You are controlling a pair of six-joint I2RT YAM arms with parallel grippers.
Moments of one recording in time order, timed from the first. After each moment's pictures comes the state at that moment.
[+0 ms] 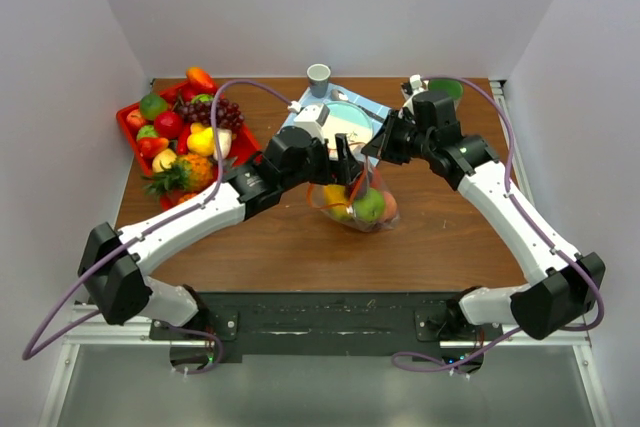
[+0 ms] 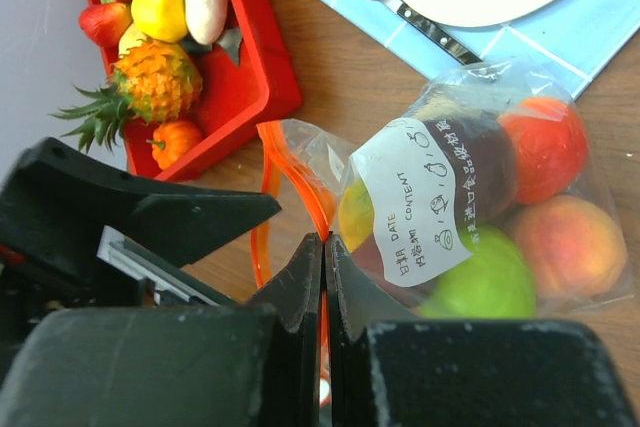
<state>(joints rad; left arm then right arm) -0.83 1.41 1.16 -0.15 -0.06 -0.62 0.44 1.32 1.33 -0.60 -0.19 0.66</state>
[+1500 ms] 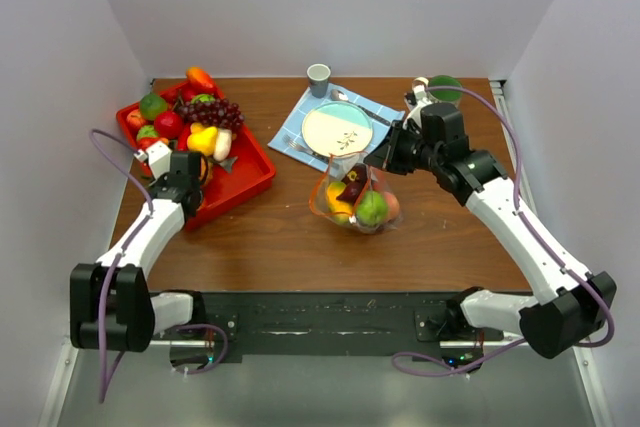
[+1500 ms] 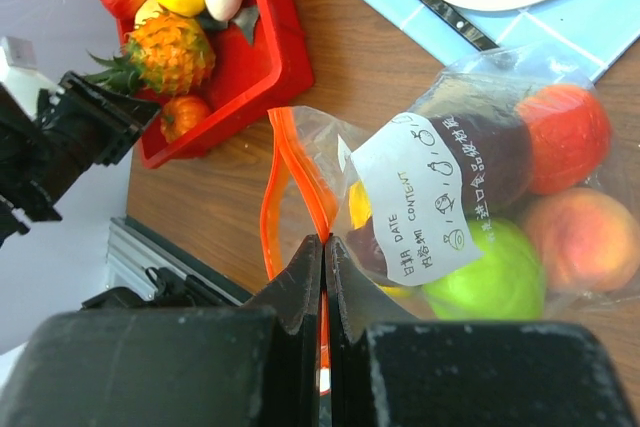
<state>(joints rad) -0.05 1.22 0.71 -0.37 -0.60 -0.62 0.44 1.22 1.22 -0.56 -0.24 0.63</state>
